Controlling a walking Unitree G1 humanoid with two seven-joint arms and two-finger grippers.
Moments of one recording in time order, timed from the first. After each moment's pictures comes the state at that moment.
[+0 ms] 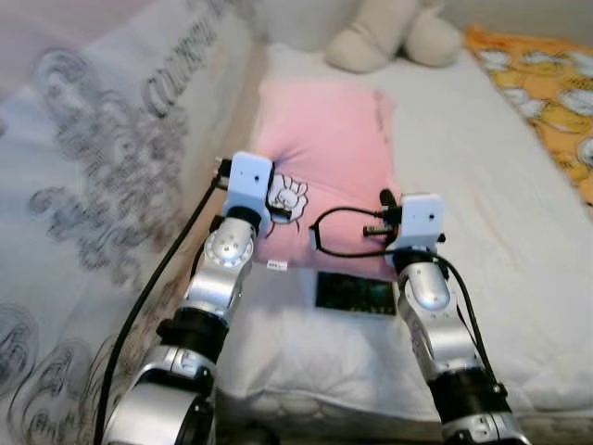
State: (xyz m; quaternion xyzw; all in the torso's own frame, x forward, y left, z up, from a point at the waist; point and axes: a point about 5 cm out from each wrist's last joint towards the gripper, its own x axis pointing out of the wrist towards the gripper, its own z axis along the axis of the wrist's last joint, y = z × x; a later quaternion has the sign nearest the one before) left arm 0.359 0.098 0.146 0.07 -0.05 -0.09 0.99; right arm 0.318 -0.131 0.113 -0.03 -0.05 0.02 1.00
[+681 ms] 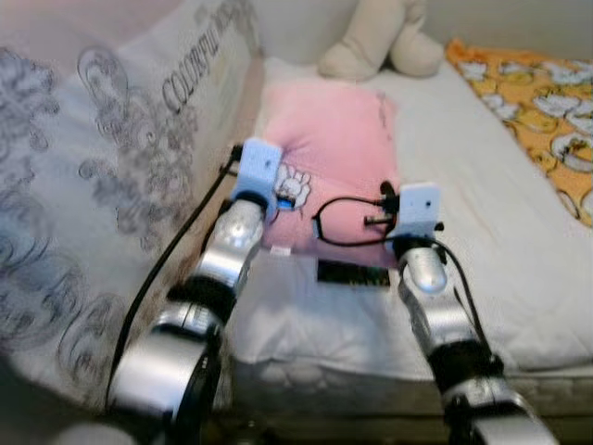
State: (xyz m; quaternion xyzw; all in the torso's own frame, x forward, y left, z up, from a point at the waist) left arm 0.388 0.090 0.159 0.11 -0.04 -0.08 0.99; right arm 0.347 -0.139 0.117 -0.05 -0.04 0.01 1.00
